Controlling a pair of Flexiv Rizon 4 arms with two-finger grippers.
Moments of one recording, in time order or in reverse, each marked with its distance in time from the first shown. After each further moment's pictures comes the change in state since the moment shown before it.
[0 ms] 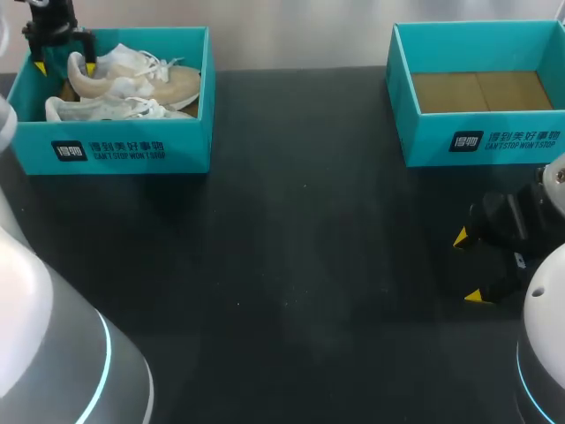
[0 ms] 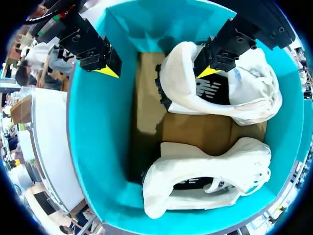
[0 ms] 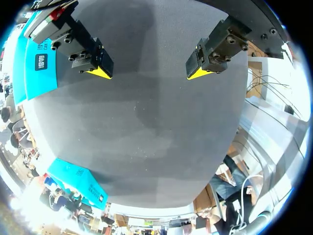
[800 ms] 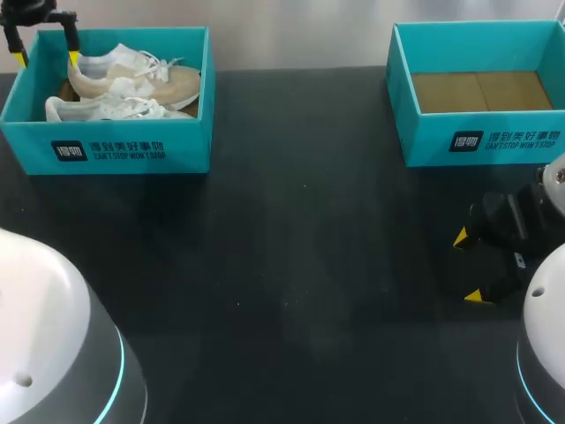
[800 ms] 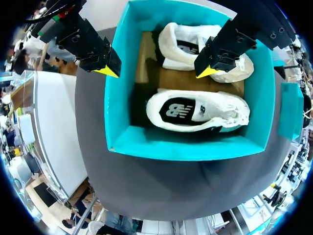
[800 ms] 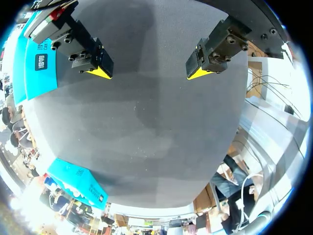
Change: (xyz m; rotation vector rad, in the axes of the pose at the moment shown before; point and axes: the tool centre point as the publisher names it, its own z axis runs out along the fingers) left arm 0.005 -0.102 -0.069 0.139 -0.072 -0.006; right arm 0.000 0.000 0.000 0.000 0.000 0.000
